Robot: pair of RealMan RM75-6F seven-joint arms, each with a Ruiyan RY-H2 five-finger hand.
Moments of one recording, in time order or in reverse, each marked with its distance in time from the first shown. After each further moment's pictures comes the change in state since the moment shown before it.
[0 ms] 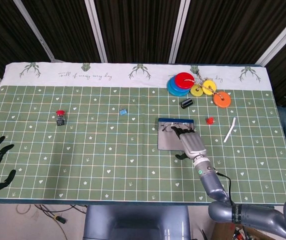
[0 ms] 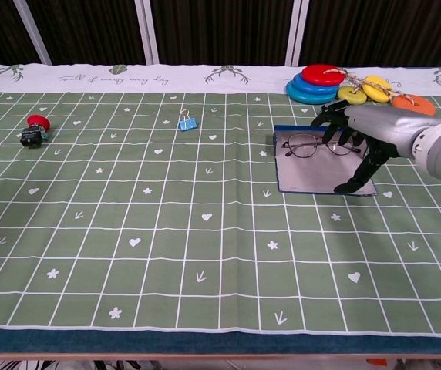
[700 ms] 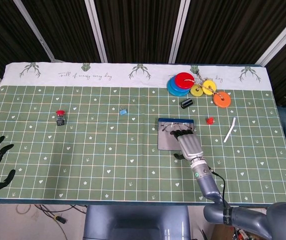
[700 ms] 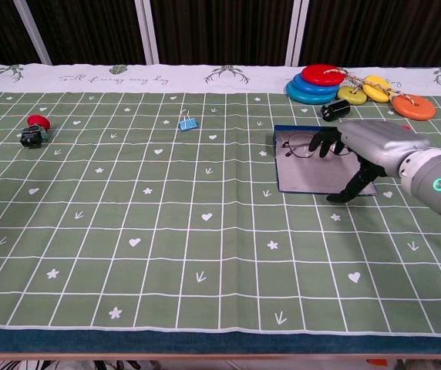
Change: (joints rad) left arm -0.001 0.001 -0.001 0.001 -0.003 -0.004 0.007; right arm -0.046 -0.148 -0.012 0.223 -0.148 0.033 0.058
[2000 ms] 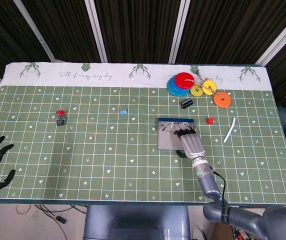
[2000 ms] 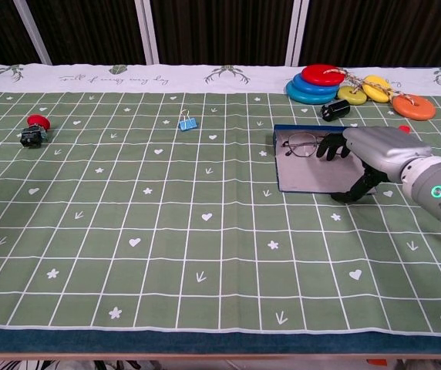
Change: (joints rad) left arm -0.001 -0.001 0.001 0.003 0.001 -0.002 0.004; right arm -0.037 -0.056 0.038 0.121 -0.047 -0.032 0.000
